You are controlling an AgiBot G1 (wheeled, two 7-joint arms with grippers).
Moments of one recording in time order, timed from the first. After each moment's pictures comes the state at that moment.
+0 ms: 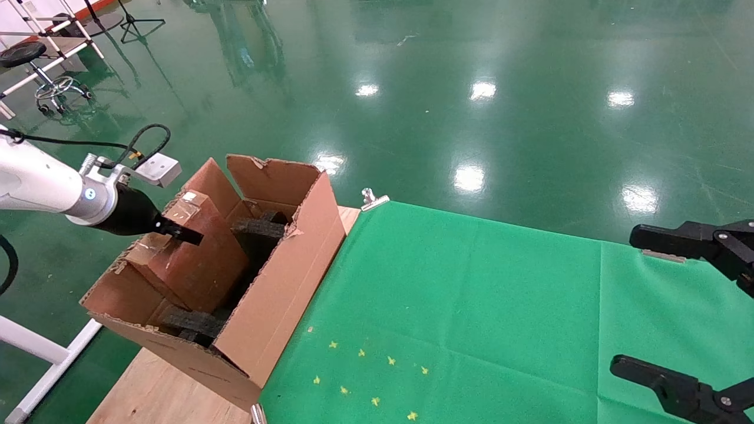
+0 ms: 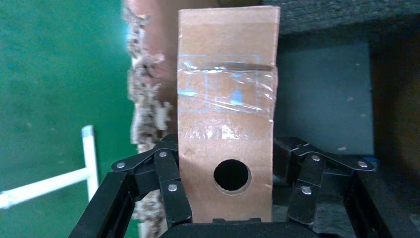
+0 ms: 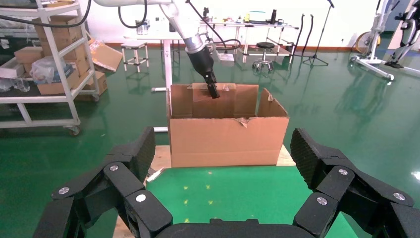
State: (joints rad) left arm -1.90 0.85 1.01 -0.03 1.88 0.97 -0.61; right arm 1.08 -0.58 -0.34 1.25 -0.68 -1.46 0.15
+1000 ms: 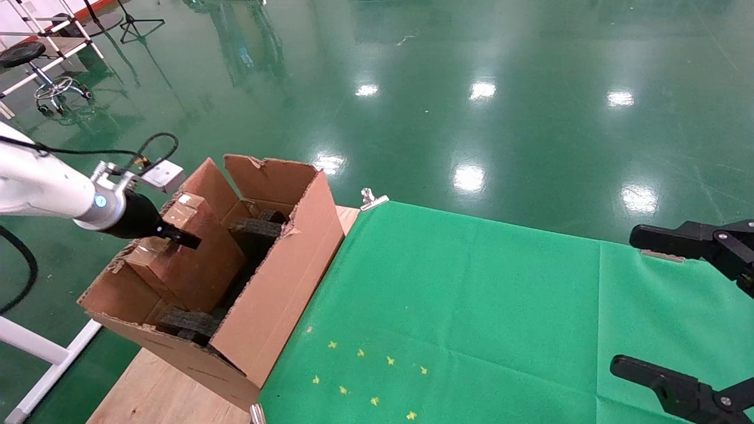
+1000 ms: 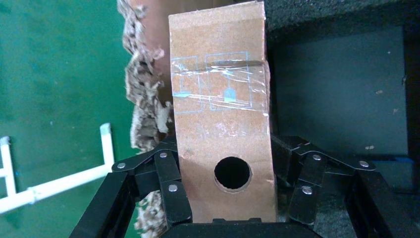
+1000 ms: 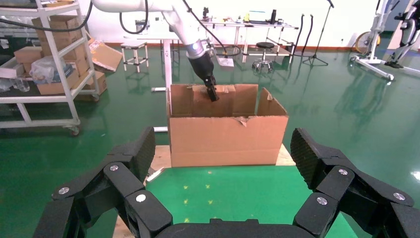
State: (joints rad) left arm -1.83 0.89 1.02 -0.01 1.90 0.90 -0.62; right arm 1.08 -0.58 -0.34 1.25 -0.68 -1.46 0.15
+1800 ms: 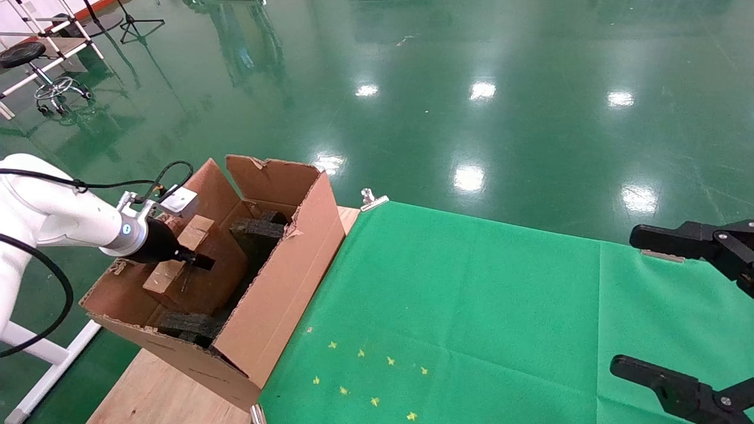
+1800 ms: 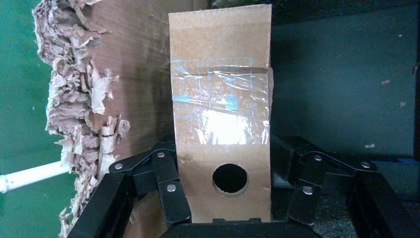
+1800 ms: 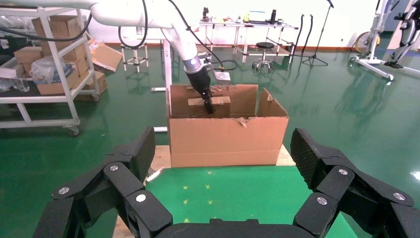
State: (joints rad) left arm -1.72 0.92 1.00 0.02 1.88 0.83 -0.67; right arm 1.08 -0.58 -0.34 1.25 -0.68 -1.46 0.15
